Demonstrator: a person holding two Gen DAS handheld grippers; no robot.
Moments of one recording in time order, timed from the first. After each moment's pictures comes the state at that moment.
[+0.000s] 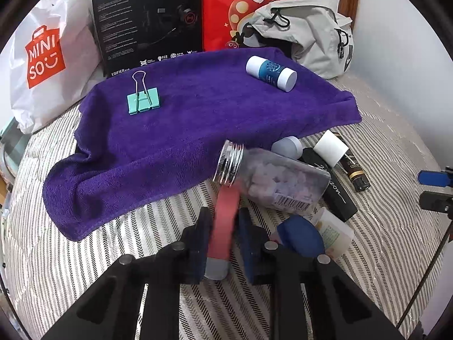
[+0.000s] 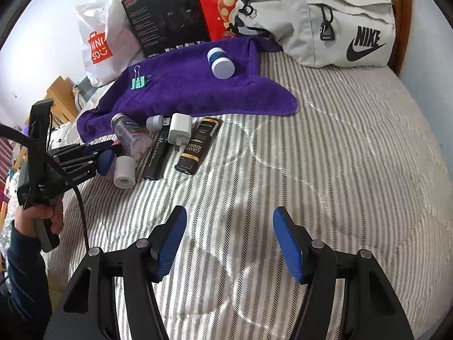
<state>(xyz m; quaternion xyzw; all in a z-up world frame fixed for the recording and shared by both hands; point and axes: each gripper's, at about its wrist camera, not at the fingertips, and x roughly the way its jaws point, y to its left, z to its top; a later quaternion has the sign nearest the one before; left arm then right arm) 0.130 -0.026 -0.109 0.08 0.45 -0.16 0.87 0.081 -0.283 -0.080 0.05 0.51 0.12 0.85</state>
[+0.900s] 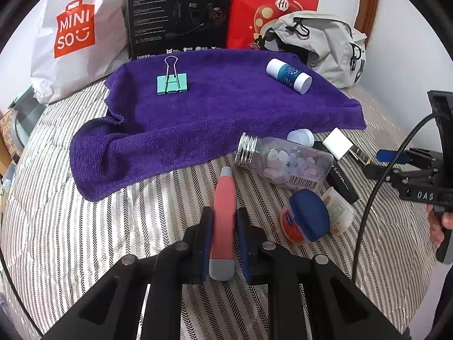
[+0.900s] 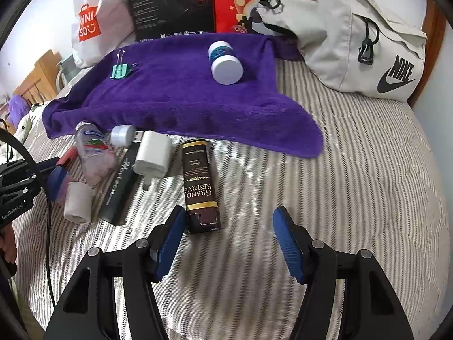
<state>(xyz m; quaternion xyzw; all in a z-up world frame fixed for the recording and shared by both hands) 0.112 0.000 -0.109 0.04 0.46 -0.13 0.88 0.146 -0.255 -0.109 -0.05 0.50 0.11 0.86</state>
